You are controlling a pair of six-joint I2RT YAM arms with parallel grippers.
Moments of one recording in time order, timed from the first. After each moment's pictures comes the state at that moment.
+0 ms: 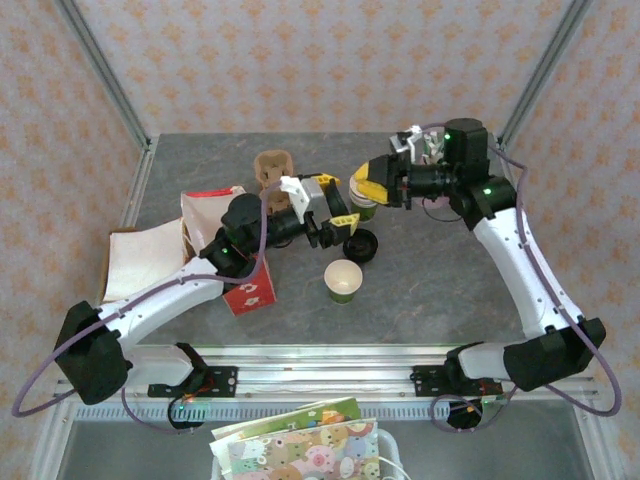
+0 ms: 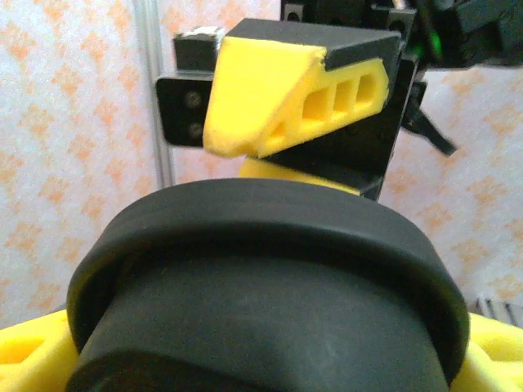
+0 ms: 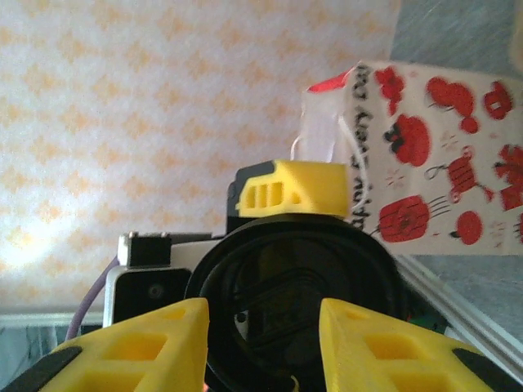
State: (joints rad) left arm -0.69 1.26 0.94 0.40 0.38 -0.02; right arm 0.25 1.32 1.45 -0.58 -1.11 0.98
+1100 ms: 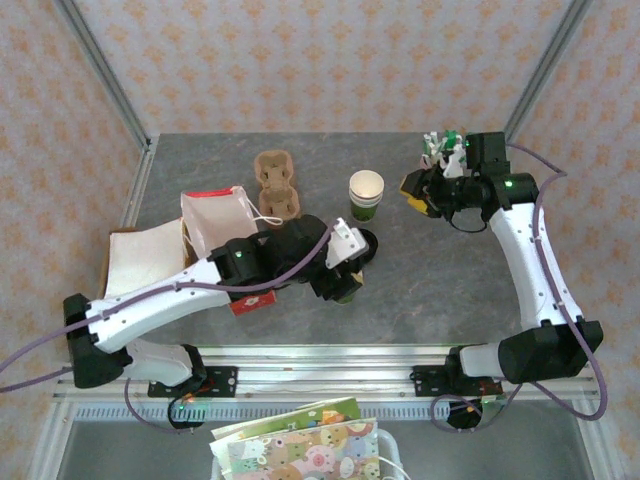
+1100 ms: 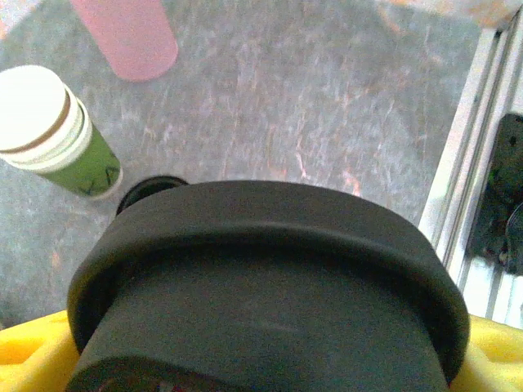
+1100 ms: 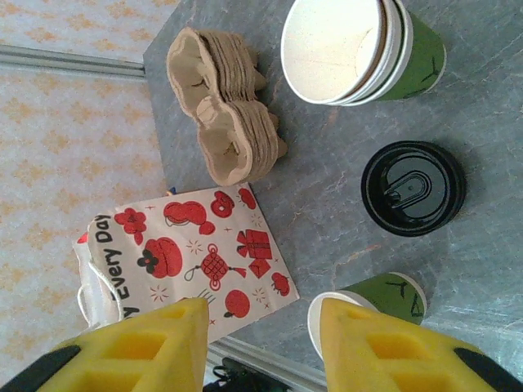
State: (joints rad) left arm -1.03 1.33 1.30 -0.68 -0.05 0.04; right arm 0.10 1.34 1.47 -1.01 -0.63 0.71
